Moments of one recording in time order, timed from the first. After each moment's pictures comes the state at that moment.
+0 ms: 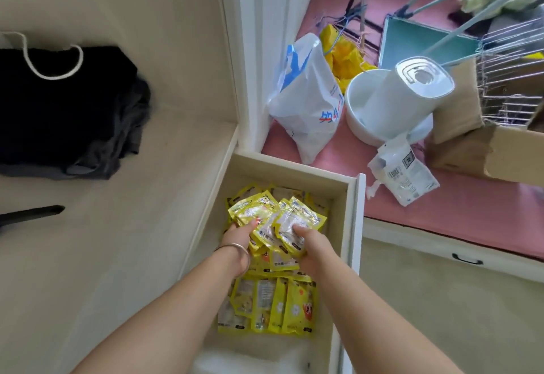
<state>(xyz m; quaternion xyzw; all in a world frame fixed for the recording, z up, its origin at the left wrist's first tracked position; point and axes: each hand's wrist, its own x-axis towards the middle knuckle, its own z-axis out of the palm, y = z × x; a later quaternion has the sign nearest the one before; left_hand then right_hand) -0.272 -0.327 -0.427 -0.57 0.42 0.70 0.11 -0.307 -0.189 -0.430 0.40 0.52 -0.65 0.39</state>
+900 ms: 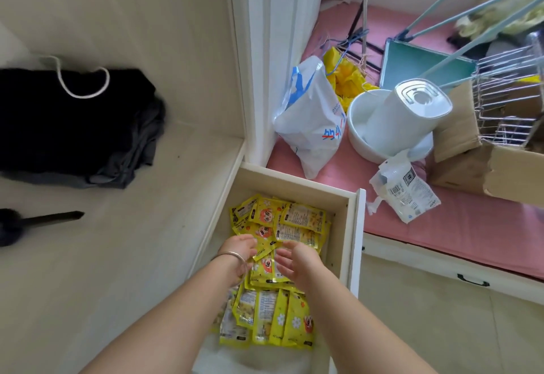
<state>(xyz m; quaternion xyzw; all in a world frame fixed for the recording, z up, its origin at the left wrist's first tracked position) -0.265 -0.334 -0.411 -0.52 0.54 0.64 0.19 -0.297 -0.211 -0.400 0.38 0.58 -0.60 0.41</state>
